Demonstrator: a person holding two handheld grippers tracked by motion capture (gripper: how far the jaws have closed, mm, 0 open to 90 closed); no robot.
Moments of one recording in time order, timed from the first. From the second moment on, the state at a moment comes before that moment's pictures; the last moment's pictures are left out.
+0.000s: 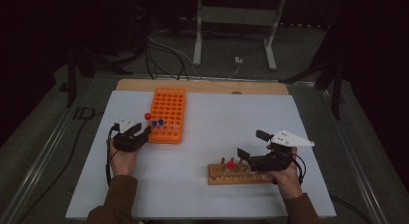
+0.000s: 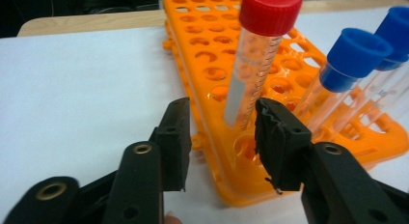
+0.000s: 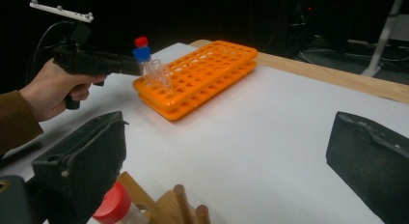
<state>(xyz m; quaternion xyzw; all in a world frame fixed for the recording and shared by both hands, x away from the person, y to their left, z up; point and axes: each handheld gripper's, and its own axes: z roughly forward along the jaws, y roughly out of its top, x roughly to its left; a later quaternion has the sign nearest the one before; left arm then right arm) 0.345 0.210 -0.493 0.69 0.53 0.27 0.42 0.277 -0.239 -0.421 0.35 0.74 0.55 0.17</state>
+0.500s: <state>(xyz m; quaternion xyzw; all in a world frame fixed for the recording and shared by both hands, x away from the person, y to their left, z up) 0.316 0.221 -0.468 0.65 0.53 0.26 0.49 0.272 -0.235 -0.425 0.32 0.76 0.54 0.14</state>
